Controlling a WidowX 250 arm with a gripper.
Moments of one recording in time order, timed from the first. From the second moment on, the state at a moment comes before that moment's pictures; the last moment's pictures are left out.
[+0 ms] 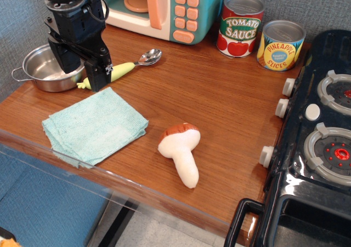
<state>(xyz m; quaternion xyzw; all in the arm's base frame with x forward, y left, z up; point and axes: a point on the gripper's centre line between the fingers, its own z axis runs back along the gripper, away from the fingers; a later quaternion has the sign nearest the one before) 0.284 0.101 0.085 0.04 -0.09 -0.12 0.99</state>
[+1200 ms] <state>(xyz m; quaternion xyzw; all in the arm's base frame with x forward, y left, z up) 0.389 0.135 0.049 0.03 -0.08 -0.05 0.99</state>
